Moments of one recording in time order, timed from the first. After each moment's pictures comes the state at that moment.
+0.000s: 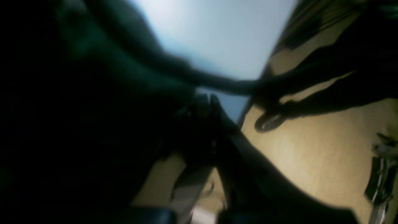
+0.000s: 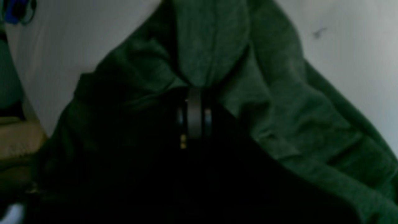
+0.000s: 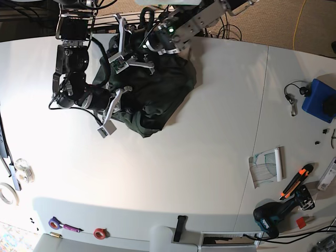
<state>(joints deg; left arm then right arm) 3.7 -0.4 54.0 95.1 -15.2 -8.7 41.7 3.8 13.3 9.0 84.5 46.2 39.7 -68.4</state>
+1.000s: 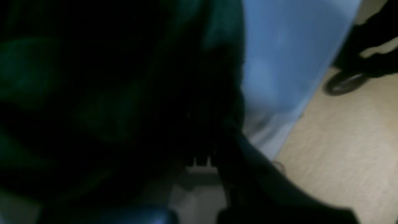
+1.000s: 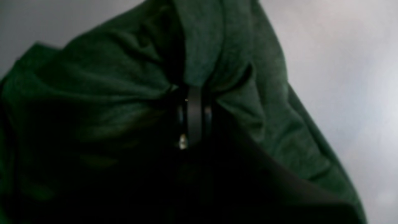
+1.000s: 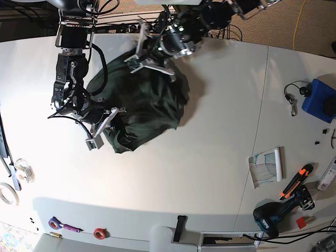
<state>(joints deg) 2.7 -7.5 54.2 103.2 -2.0 -7.1 49.7 7.4 13.2 9.0 82.5 26.6 26.6 -56.0</state>
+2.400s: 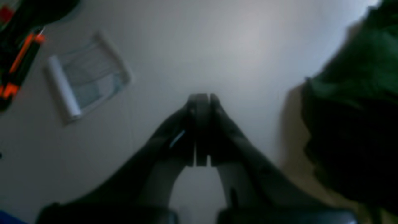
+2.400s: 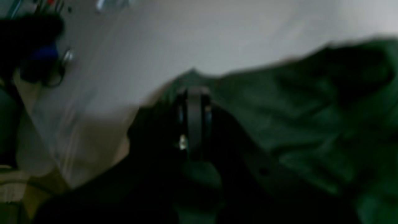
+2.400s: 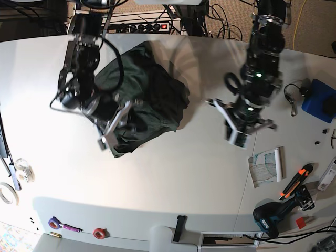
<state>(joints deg) 3.4 -9.2 6.0 112.5 -6.4 -9.1 47.9 1.0 5.5 11.7 98.6 41.1 33.8 -64.3</state>
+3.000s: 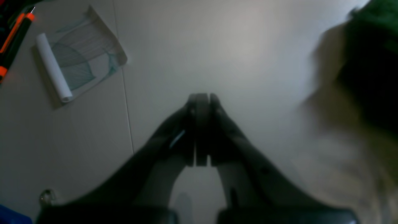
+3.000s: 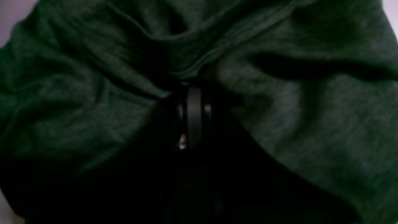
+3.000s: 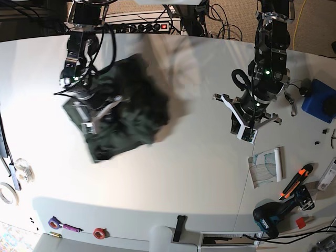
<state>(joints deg) 5.8 -9.7 4.0 111.6 -7.6 -11.1 47.5 -3.1 7.3 14.8 91.8 12.6 17.2 -46.3</state>
